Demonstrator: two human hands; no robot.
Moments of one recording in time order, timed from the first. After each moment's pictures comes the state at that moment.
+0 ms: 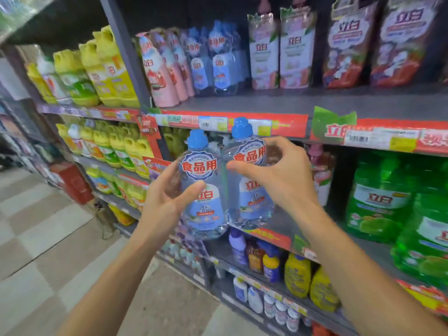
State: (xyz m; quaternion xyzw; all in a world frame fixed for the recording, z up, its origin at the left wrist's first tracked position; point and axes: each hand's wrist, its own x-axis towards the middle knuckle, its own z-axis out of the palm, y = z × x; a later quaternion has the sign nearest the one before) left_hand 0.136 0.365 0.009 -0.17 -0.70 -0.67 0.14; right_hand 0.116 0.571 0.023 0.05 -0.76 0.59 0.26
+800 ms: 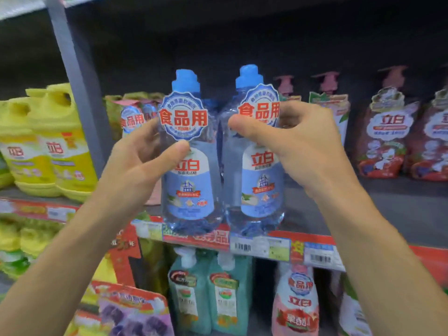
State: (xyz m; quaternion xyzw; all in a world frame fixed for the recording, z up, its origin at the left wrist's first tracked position) left_hand -0.154 0.264 0.171 -0.40 -0.62 -0.66 0.14; right_hand -0.097 0.475 0.194 0.07 -0.73 0.55 0.39
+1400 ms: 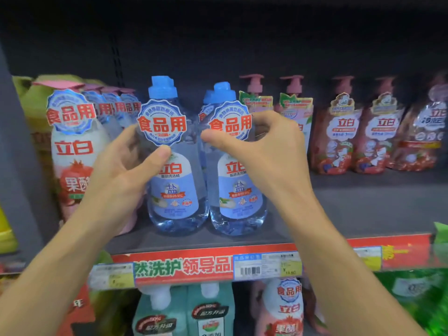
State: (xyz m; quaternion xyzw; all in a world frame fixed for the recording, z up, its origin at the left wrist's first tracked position) left_hand -0.277 0.279 0.146 -0.49 -0.50 -0.72 0.05; right_hand -0.164 0.438 0.176 -0.13 -0.77 0.37 0.51
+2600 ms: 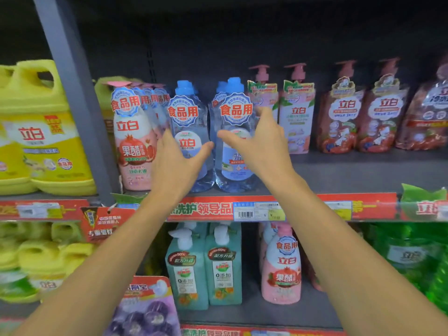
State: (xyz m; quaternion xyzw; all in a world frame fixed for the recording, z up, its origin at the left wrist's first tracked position) left_hand -0.233 0.295 0.119 -0.24 -0.80 -0.48 0.27; right_hand -0.143 0.434 0.150 -0.12 -0.80 0.38 0.44
